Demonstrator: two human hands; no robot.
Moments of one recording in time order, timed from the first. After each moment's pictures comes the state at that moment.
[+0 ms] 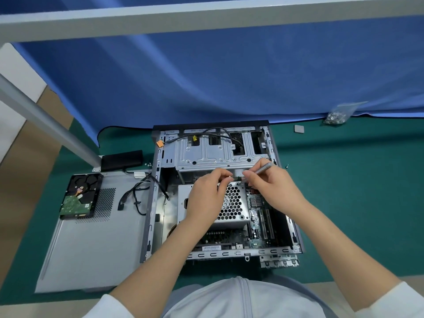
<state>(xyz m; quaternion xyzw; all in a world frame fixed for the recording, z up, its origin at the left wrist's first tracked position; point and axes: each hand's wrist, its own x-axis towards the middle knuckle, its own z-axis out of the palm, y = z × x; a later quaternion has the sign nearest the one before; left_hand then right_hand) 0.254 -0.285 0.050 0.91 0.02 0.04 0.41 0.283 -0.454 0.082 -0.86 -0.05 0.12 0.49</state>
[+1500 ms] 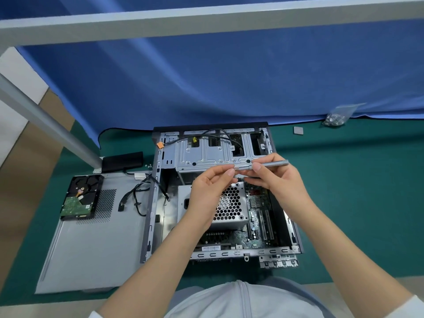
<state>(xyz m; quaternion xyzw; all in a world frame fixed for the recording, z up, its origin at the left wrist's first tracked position) 0.249 -0.294 0.081 0.56 0.14 -0.06 0.82 0.271 -0.451 0.109 -0.62 0.02 0.13 0.77</state>
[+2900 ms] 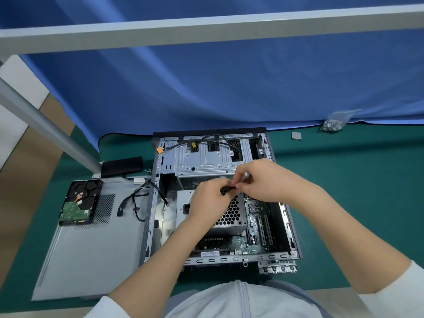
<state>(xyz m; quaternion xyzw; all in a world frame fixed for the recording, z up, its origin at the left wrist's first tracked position) 0.261 -0.291 0.056 0.91 0.03 -0.05 0.41 0.306 -0.438 0.137 -0.92 -0.22 0.22 0.22</state>
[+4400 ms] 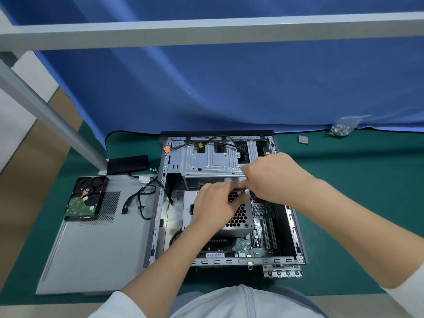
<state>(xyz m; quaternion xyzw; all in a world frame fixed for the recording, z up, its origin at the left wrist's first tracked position) 0.256 -0.286 0.046 0.95 -0.05 0.03 0.30 0.312 -0.424 0.148 -0.92 -0.36 0.06 -0.14</state>
